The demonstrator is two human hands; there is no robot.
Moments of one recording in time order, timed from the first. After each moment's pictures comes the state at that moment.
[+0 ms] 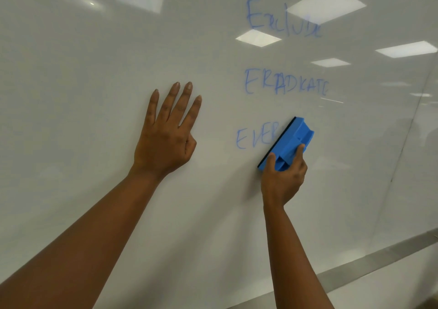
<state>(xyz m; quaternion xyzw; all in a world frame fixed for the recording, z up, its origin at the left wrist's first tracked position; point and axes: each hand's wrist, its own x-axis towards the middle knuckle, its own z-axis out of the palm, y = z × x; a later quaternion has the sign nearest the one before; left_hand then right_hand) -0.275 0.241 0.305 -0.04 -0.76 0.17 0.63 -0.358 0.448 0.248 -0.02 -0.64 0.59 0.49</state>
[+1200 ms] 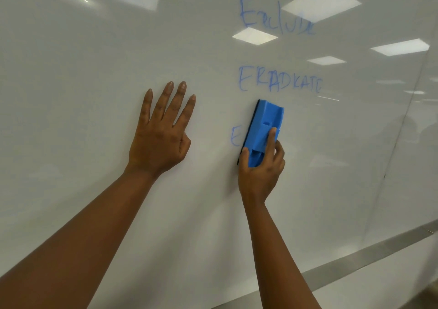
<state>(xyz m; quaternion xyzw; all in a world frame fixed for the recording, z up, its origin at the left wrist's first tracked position) -0.275 0.242 0.302 -0.03 -0.76 0.17 0.62 -0.339 0.421 0.248 0.08 -0.68 0.49 0.54</state>
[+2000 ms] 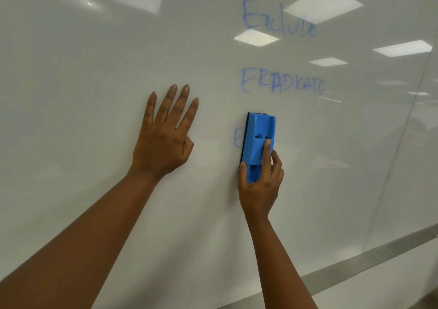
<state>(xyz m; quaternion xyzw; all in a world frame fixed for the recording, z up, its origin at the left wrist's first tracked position) -0.274 0.241 0.301 -0.03 -0.76 0.18 0.62 -0.338 0.427 0.223 0.14 -0.70 0.45 0.55</state>
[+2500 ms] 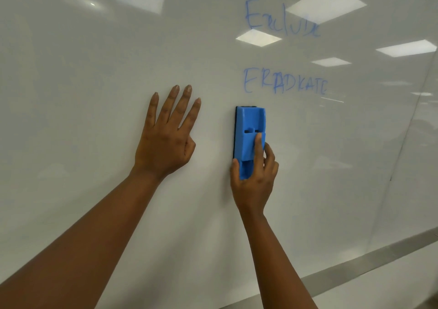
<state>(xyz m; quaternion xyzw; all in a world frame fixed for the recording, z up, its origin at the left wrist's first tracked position) -0.273 0.242 0.300 -0.03 -0.77 0.18 0.61 -0.332 0.414 0.232 0.18 -0.70 0.42 0.55</state>
